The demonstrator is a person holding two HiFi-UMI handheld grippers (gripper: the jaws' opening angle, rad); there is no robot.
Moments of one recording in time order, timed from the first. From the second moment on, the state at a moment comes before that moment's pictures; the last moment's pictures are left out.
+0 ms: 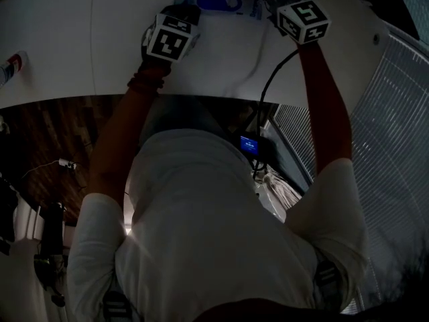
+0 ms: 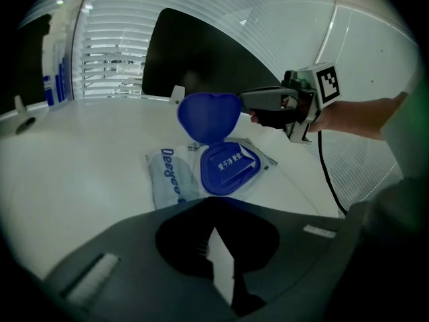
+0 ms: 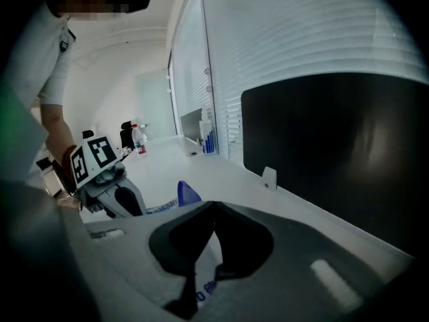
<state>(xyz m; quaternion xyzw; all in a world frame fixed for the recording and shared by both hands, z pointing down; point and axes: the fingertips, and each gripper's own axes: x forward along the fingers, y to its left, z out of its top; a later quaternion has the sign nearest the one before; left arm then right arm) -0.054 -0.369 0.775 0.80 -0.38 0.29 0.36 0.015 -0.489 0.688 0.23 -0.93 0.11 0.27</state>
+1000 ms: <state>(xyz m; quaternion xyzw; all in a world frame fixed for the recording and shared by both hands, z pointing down) -0.058 -0.376 0.779 0.80 -0.39 0.30 0.35 -0.027 -0.394 0.753 0.10 -0.87 -0.03 0.48</state>
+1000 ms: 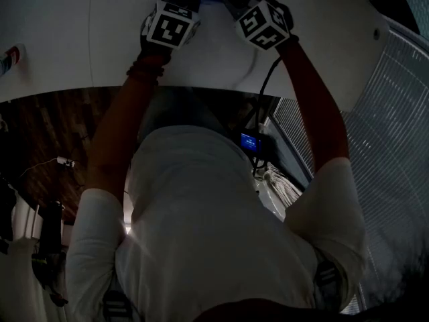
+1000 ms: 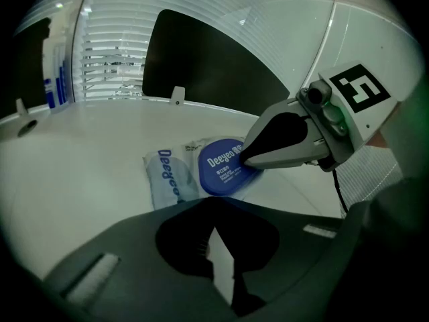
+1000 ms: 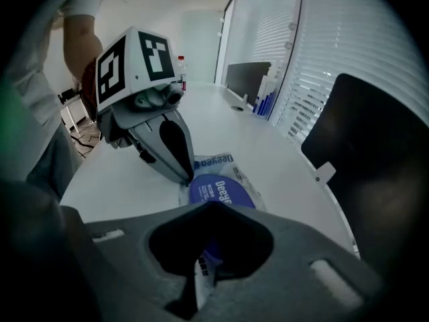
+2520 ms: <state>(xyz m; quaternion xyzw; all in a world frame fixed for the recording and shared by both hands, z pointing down) -0.063 -0.358 0.602 0.84 -0.44 0.19 0.25 -0.020 -0.376 0.593 0.30 -0.92 0.01 0.27</state>
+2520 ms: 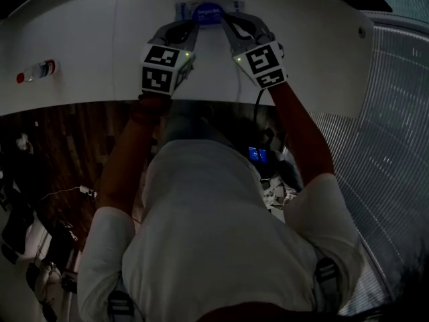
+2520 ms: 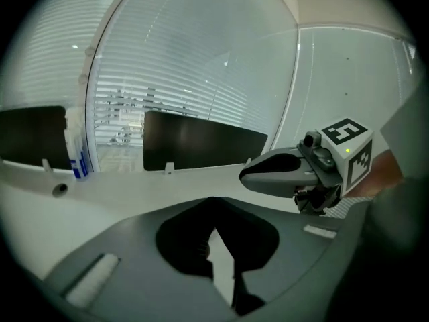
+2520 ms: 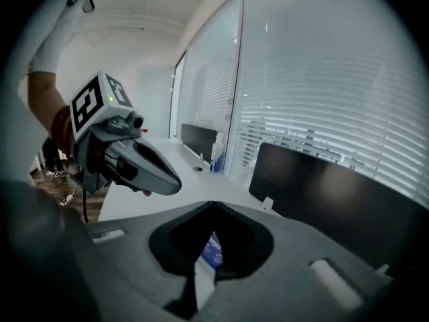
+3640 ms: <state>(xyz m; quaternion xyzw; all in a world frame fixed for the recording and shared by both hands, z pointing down) 0.022 -0.084 0.308 0.90 -0.43 -0.01 0.08 0.031 -0.072 0.292 0.36 -0.93 0.01 -0.03</state>
